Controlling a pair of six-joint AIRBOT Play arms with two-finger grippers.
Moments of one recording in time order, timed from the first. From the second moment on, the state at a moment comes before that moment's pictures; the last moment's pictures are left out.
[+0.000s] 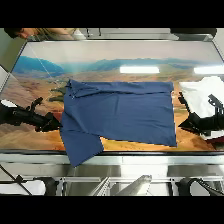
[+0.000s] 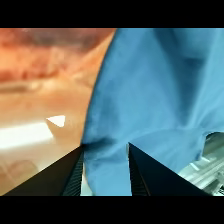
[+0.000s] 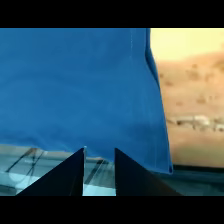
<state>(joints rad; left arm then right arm) 0.41 -1.57 0.93 0.97 -1.34 -1.10 -0.45 -1.07 0.72 -0.97 1.31 1.30</state>
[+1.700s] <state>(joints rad) 0.46 -1.29 0.55 0.95 -1.27 -1.10 -0.58 -1.46 0.57 -0.72 1.22 1.00</state>
